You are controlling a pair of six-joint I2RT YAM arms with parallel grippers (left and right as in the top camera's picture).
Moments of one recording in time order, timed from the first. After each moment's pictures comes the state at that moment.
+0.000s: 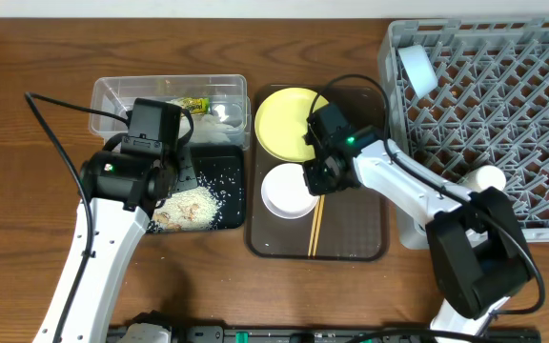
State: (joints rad) left arm -0.18 1.27 1.20 -1.11 -0.17 -0.41; right arm 0.54 1.88 1.23 -0.70 -0.17 0.32
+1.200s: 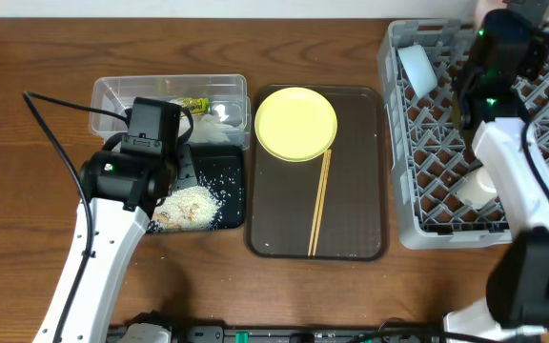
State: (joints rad) left arm -0.18 1.27 1.20 -1.09 -0.18 -0.41; right arm 0.00 1.74 1.33 0.25 0.85 -0.20
